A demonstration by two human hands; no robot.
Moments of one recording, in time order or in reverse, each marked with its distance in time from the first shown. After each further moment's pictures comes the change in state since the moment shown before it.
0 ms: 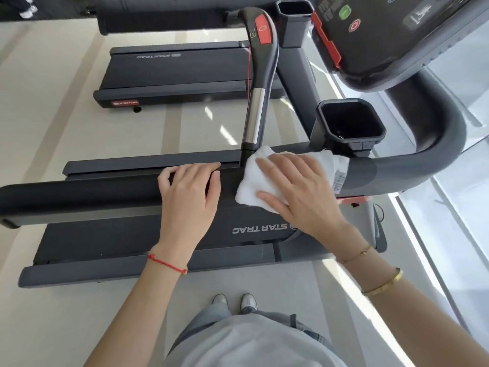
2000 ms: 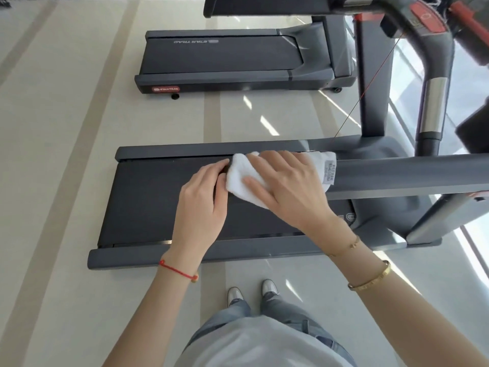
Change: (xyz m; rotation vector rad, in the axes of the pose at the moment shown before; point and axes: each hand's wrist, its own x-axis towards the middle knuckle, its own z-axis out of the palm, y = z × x) left_hand -0.045 -0.316 -0.122 -0.456 -0.042 -0.123; right_hand 0.190 -0.337 0.035 0.088 -0.075 0.074
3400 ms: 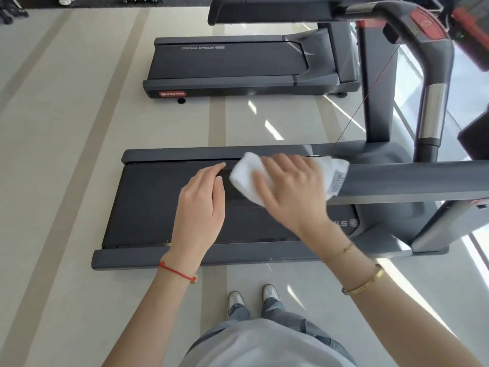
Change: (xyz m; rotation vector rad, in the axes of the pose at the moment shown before) left_hand -0.001 0.008 0.005 0.065 0.018 -0.047; right_hand -0.007 0.011 0.013 0.028 0.237 0.143
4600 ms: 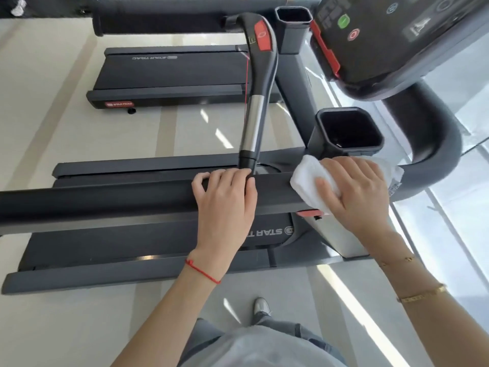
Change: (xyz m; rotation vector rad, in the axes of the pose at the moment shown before) left_hand 0.006 0.288 0.271 0.372 0.037 0.162; right_hand -0.107 0.426 -0.124 -0.109 0.058 -0.016
